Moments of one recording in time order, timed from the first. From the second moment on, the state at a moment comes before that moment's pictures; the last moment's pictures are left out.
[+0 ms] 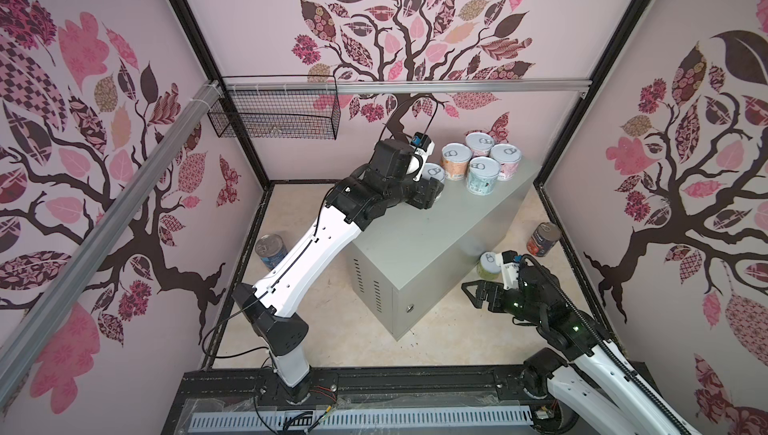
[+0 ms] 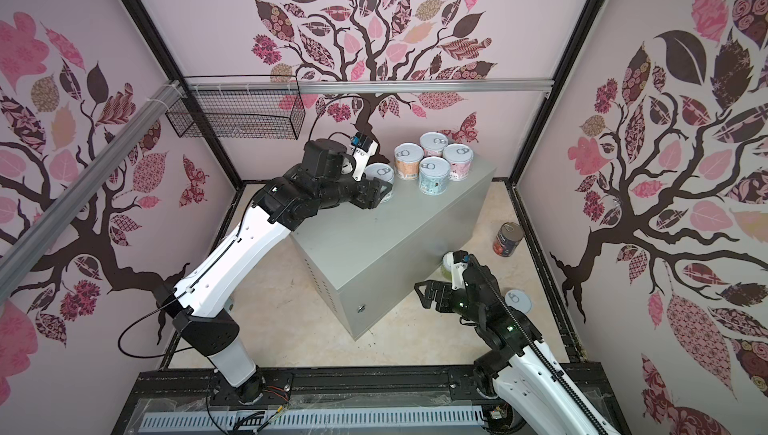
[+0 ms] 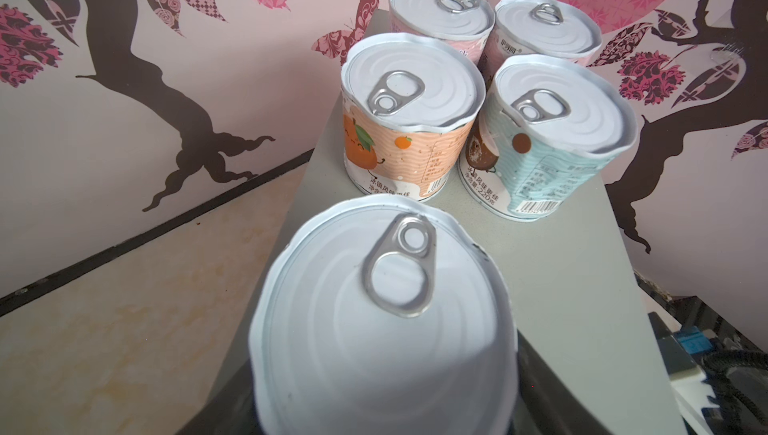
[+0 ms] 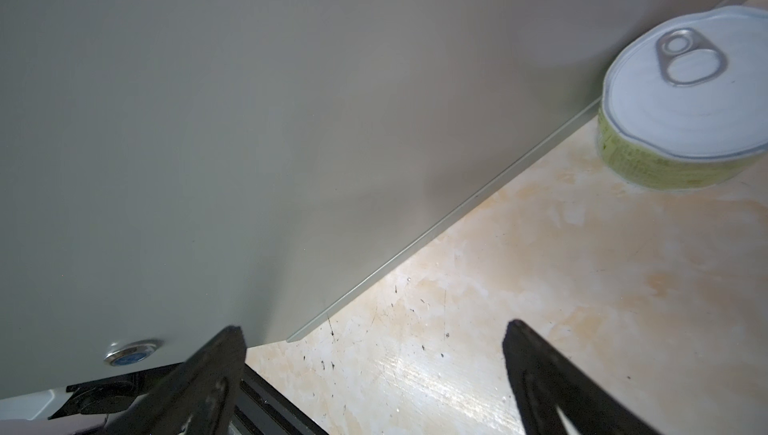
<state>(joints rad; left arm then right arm) -0.72 1.75 2.11 -0.82 0.00 -0.11 0.45 0.57 0.52 -0.55 -0.24 0.62</state>
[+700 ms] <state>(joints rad) -0.68 1.85 2.20 -0.79 0.05 -0.11 0.45 0.62 0.48 -0.49 -0.27 0.62</state>
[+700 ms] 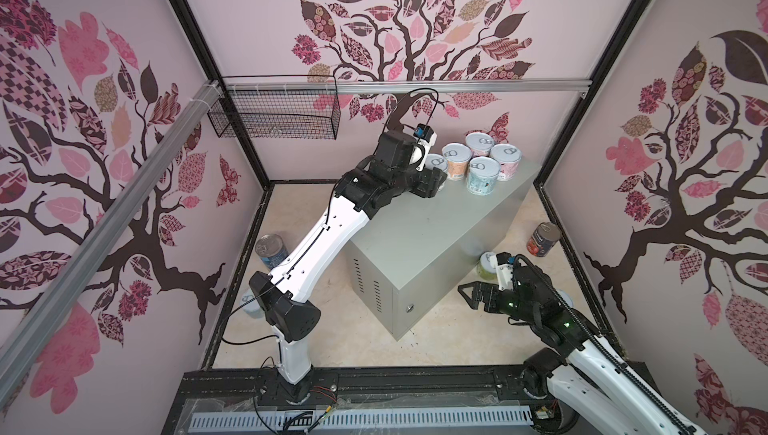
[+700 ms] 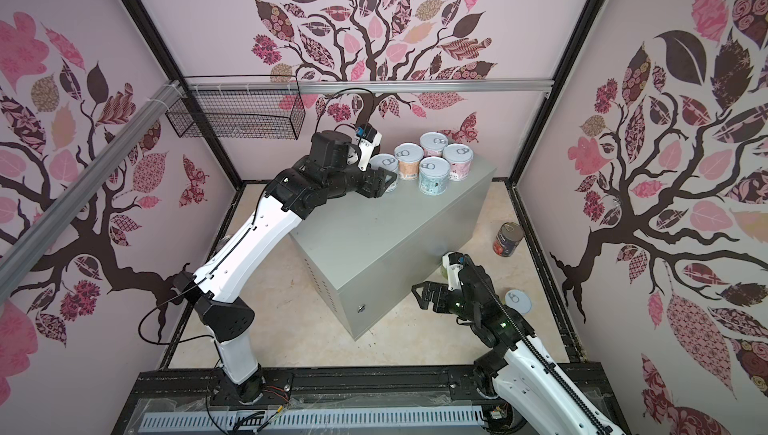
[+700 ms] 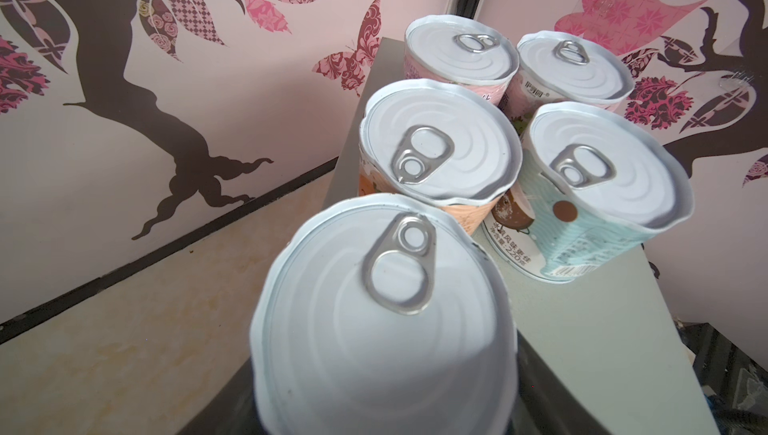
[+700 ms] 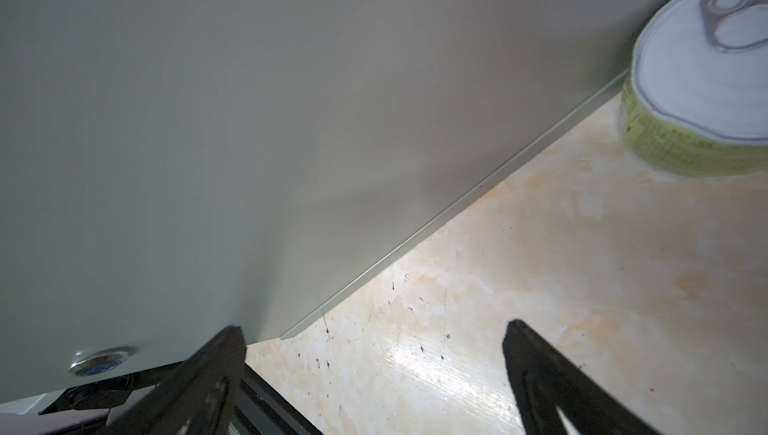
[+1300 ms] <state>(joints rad) -0.68 1.81 2.17 -0.83 0.10 -0.14 0.45 0.62 0.50 -0.54 -0.20 0.67</state>
